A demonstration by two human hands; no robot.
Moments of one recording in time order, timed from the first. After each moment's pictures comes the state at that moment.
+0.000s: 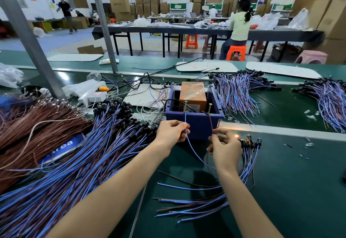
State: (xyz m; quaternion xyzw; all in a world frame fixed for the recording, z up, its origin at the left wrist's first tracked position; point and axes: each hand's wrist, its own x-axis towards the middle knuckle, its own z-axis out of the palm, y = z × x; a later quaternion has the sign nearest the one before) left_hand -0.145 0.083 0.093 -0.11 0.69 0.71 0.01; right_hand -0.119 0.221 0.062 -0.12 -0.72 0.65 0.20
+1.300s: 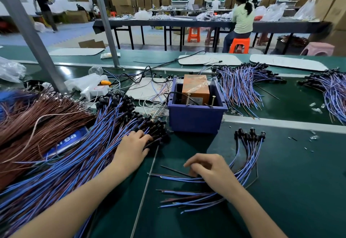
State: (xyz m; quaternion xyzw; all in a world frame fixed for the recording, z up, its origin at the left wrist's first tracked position) left_hand -0.102 -0.027 0.039 0.06 1.00 0.02 -0.07; right_hand -0.067 0.221 0.049 0.15 -0.82 0.55 -0.08
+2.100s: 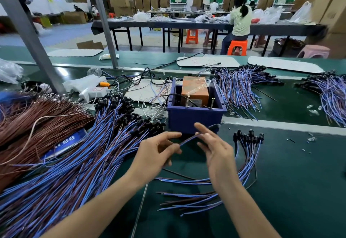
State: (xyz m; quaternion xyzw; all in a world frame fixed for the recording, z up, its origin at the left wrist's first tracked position) left_hand -0.064 0.036 0.080 0.09 0.81 0.58 -0.05; right_hand -0.076 0.202 0.071 0.03 -0.57 0.82 0.04
